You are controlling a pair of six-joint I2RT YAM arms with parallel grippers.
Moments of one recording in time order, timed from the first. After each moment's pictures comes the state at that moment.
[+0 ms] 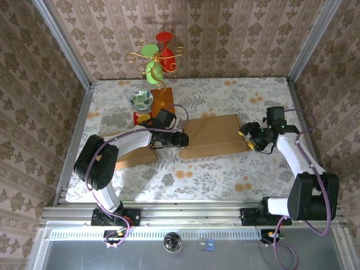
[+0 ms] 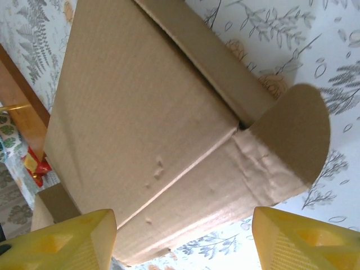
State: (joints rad) left arm -0.65 1.74 1.09 -0.36 0.38 -0.51; right arm -0.09 1.33 0.91 -0.67 -0.40 0.77
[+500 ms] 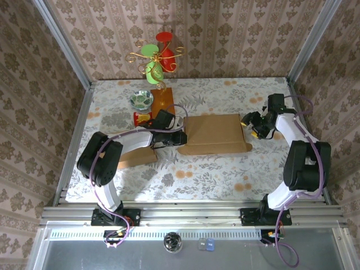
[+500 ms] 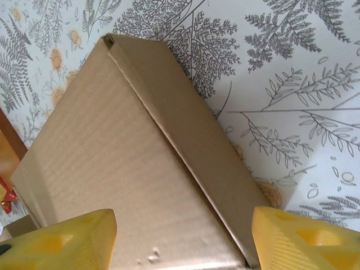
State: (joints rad) left arm -0.62 1.78 1.04 -0.18 0.42 -0.55; right arm -0.15 1.63 1.14 -0.67 -0.39 0.61
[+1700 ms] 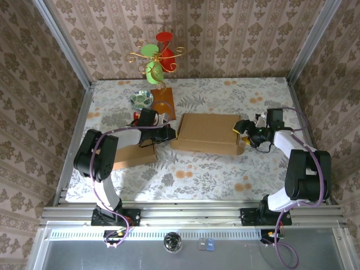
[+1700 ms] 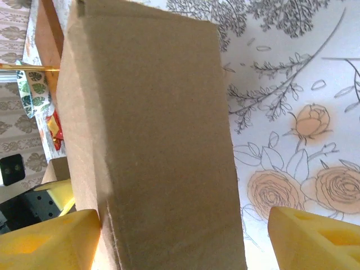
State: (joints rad) left arm -0.43 1.81 0.96 -0.04 0.63 -0.56; right arm -0.15 1.51 0.82 -0.30 -0.67 0.57
